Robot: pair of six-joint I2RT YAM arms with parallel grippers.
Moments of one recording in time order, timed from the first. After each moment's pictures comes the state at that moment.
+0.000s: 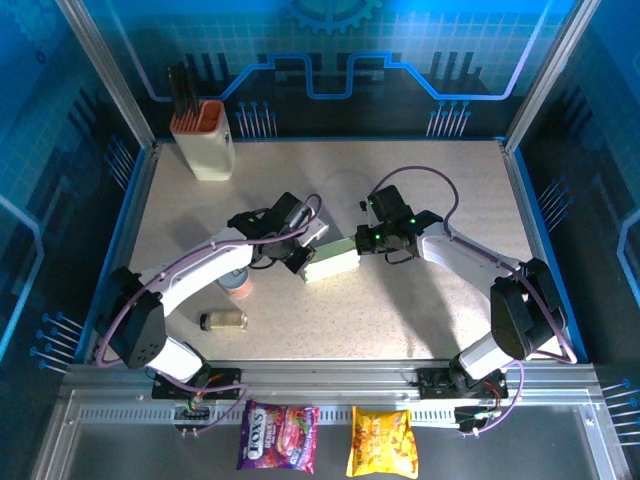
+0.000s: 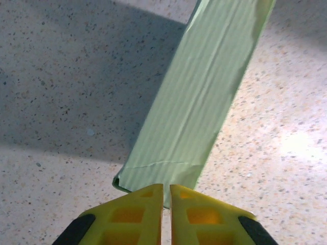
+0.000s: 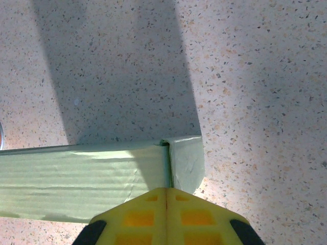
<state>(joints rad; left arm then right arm) -0.64 1.51 1.17 -0.74 0.09 0.04 0.53 1.54 1.07 -0.53 -0.13 0.41</state>
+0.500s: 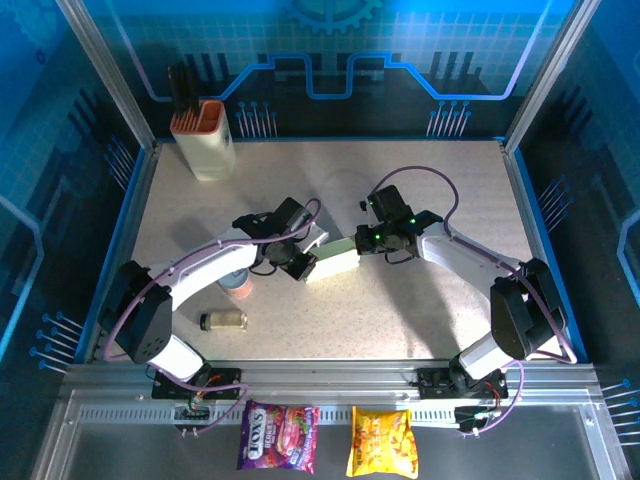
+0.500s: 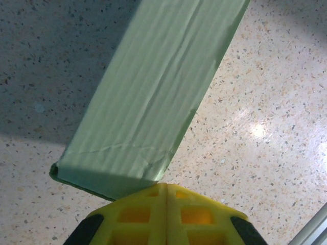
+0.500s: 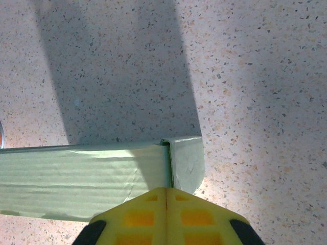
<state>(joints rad) -0.62 1.56 1.12 -0.75 0.20 -0.03 0.53 1.54 1.07 -0.53 -0.13 0.41</state>
